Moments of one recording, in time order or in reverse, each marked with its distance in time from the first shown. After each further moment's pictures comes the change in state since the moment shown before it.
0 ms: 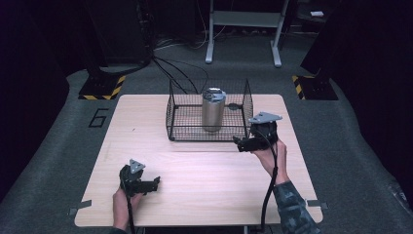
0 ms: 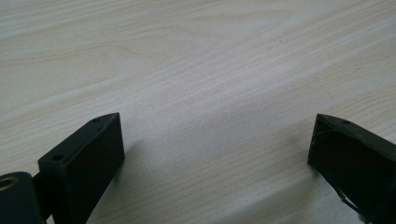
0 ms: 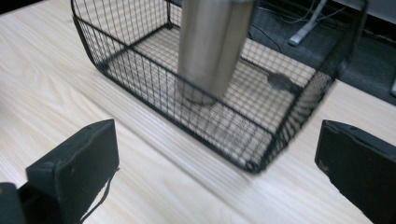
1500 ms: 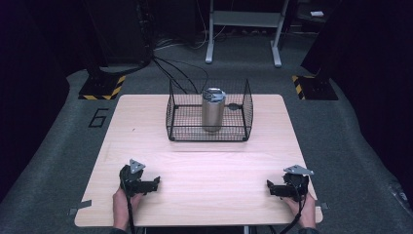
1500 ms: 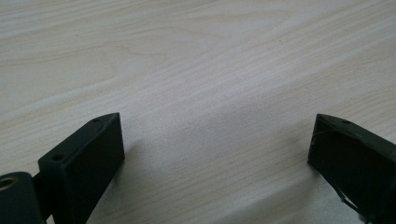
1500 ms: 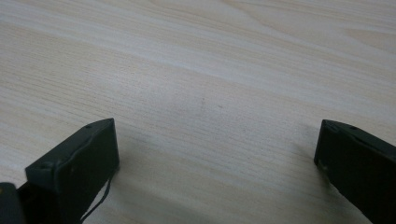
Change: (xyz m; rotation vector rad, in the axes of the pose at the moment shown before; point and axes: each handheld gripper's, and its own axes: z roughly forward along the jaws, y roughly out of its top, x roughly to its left) left arm 0.000 0.000 0.000 -0.001 0.000 -0.001; right arm -0.035 -0.205 -0.012 0.169 -0.162 0.259
